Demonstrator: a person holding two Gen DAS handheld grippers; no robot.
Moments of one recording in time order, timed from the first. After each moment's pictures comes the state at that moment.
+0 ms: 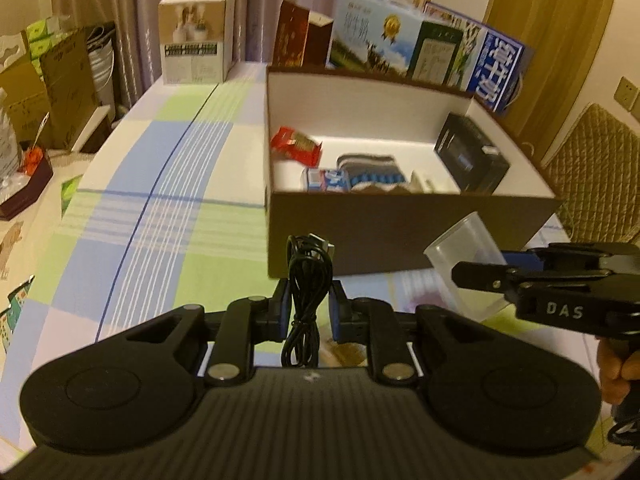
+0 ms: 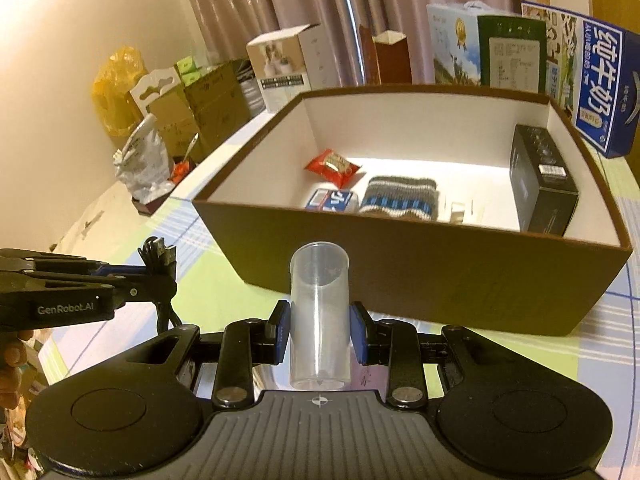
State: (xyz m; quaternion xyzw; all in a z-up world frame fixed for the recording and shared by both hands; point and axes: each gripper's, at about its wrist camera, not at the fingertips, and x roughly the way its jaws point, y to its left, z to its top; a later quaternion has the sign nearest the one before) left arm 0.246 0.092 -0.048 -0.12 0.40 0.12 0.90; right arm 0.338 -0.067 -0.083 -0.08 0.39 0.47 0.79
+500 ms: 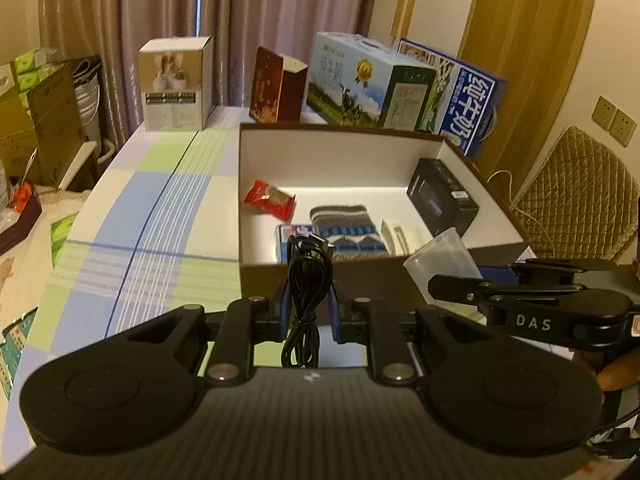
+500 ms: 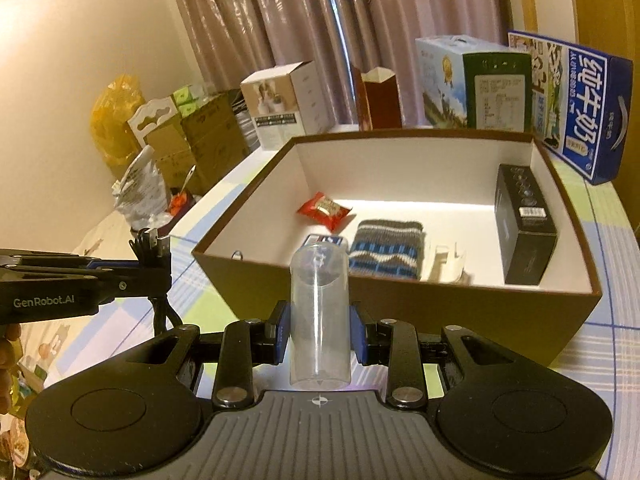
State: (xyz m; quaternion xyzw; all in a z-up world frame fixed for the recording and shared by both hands) left arm 0.260 0.083 -0.007 -0.11 0.35 0.11 0.92; right arm 0.349 -0.074 -0.053 -0.06 0.36 0.47 0.80
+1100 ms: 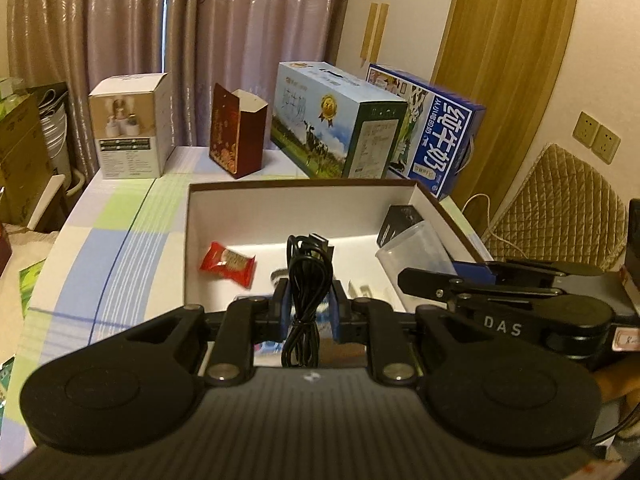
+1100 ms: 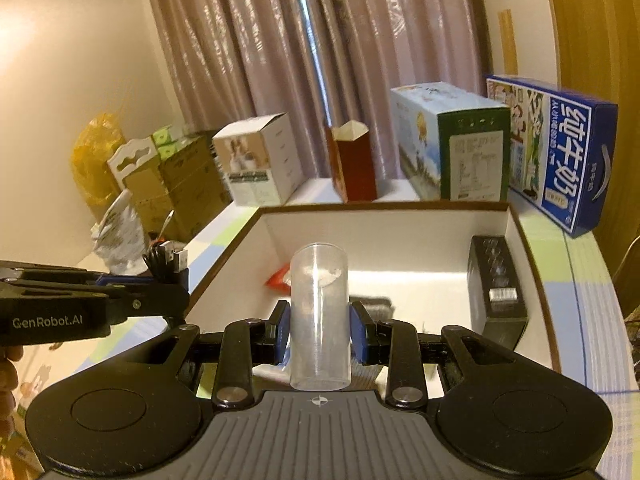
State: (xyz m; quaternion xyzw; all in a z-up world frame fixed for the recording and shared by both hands) left arm 0.339 0.084 0.018 -0.10 0.33 0.07 0.94; right arm 0.397 -0.059 -0.019 -0.04 0.31 0.45 0.84
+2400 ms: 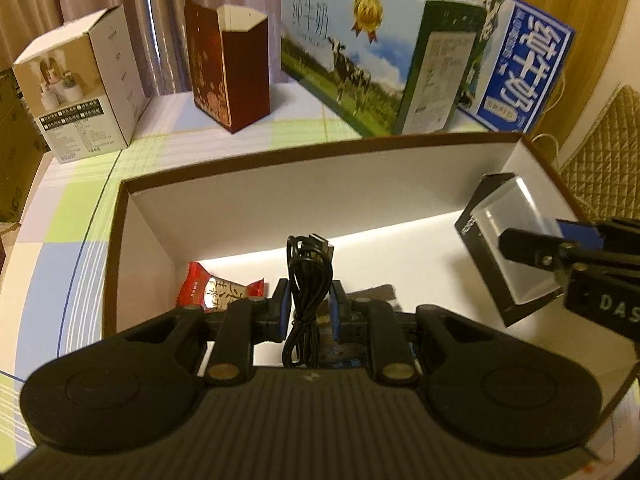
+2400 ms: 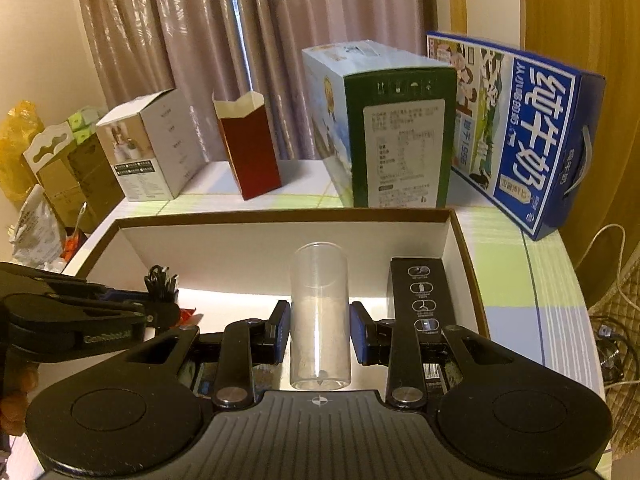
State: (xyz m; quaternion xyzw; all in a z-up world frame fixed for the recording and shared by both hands) left arm 0.515 0.120 -0.078 -0.06 0.45 0.09 0.89; right arm 0.529 -0.021 -0.064 -0.07 0.36 0.36 0.86
